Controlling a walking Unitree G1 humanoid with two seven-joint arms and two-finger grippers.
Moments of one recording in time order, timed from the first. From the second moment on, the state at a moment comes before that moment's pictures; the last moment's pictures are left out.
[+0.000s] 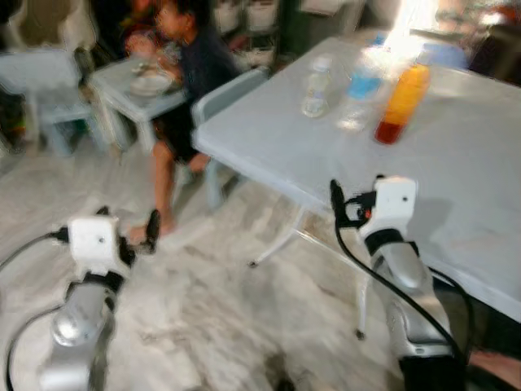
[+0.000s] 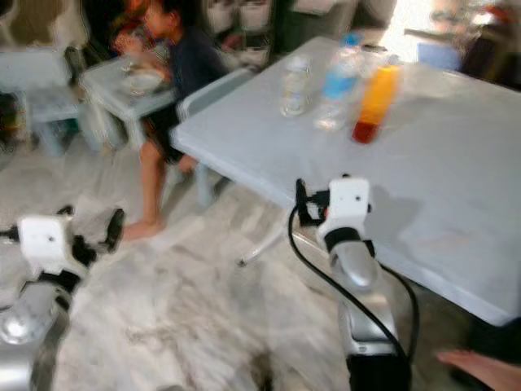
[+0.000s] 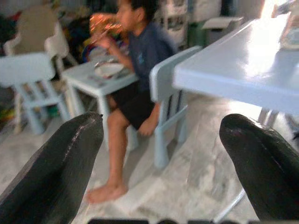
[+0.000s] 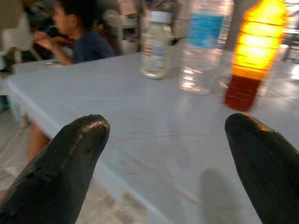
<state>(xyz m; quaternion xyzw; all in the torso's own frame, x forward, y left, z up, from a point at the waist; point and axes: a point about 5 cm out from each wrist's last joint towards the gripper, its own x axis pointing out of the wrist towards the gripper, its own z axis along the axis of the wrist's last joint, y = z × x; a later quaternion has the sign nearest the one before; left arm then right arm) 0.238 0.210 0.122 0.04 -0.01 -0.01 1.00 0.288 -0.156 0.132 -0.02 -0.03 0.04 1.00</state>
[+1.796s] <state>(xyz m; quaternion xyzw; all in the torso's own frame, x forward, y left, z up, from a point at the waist) 0.245 0.187 0.127 0.02 -0.03 -0.05 1.00 0.288 -0.159 0.137 -0.05 -0.05 0.05 1.00</state>
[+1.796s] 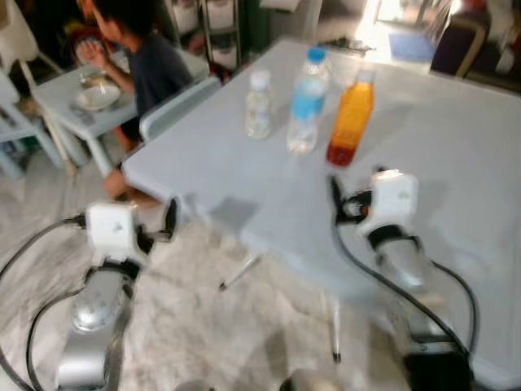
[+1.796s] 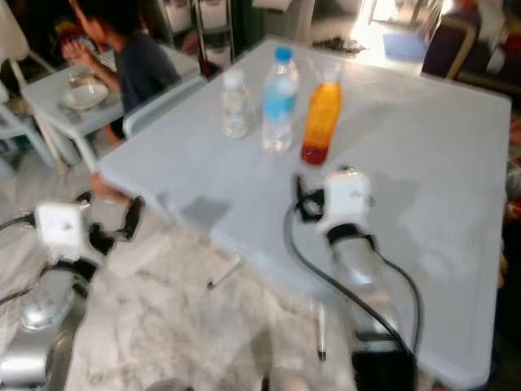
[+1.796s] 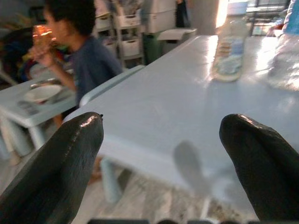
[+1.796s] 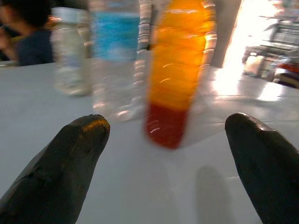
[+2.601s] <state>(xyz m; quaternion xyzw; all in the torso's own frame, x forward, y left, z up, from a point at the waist) 0.234 0.220 0.129 0.08 0.00 -0.04 1.00 0.323 -0.153 0.187 -0.09 -0.14 0.04 0.99</state>
